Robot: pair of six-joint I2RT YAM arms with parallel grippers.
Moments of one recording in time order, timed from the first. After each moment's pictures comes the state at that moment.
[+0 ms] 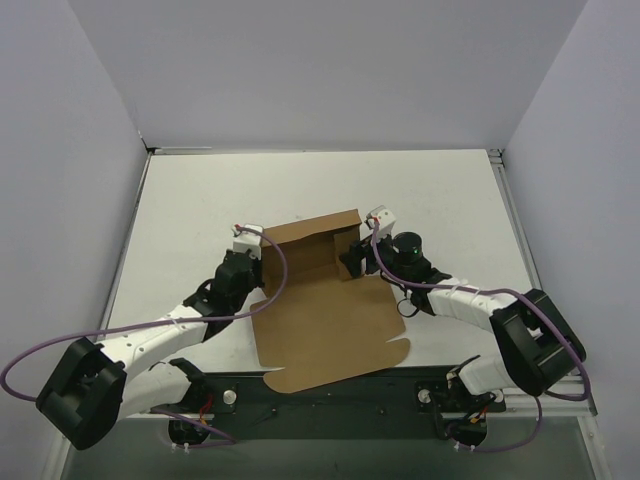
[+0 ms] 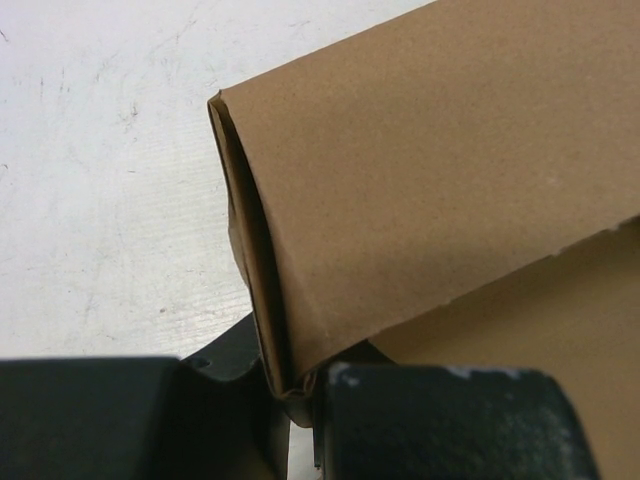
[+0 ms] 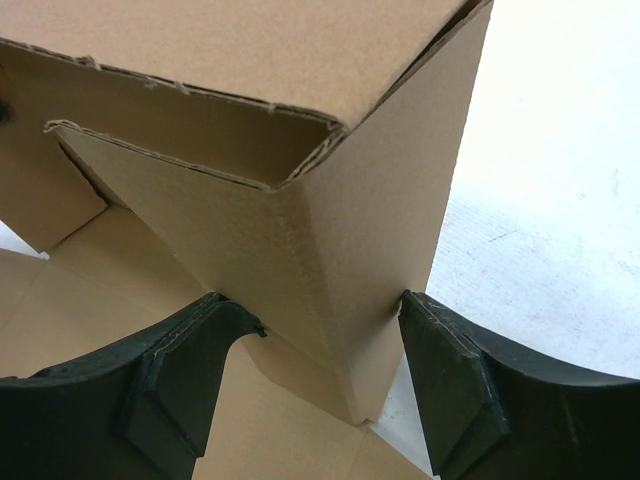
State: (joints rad) left arm -0.65 1.10 0.44 0.23 -0.41 -0.20; right arm 0.54 1.40 0.51 0.58 -0.17 0.07
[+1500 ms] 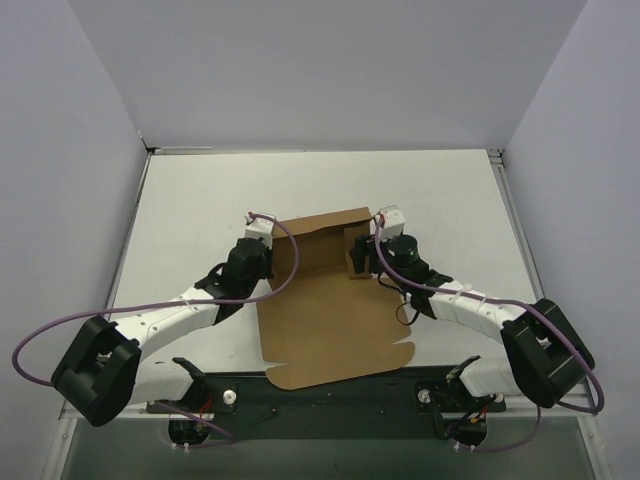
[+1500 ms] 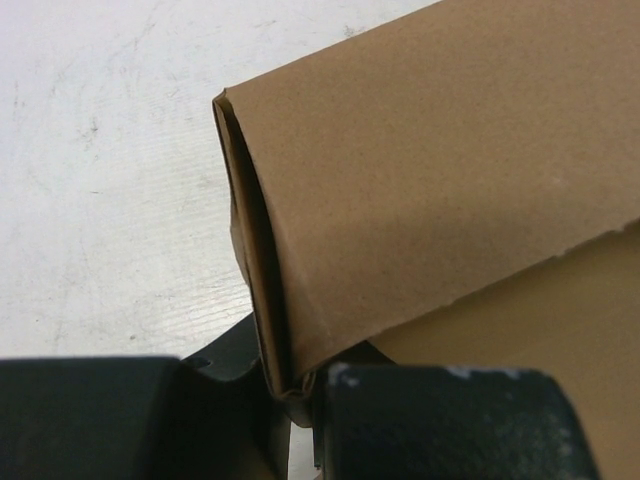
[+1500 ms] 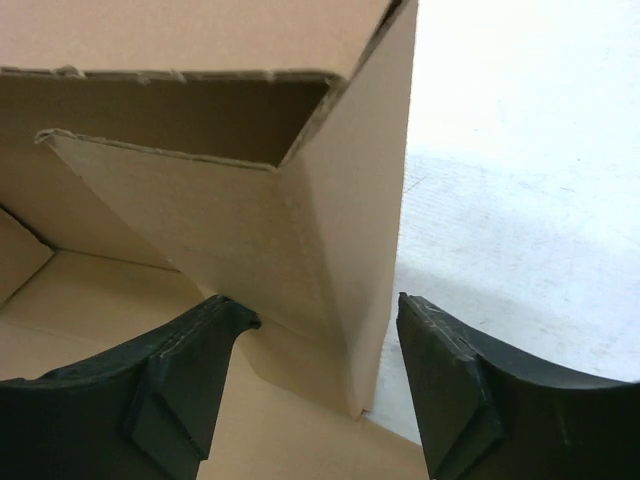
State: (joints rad) left arm -0.65 1.24 0.58 0.16 -0.39 -0.21; right arm 0.59 1.35 0.52 0.44 0.14 0.19
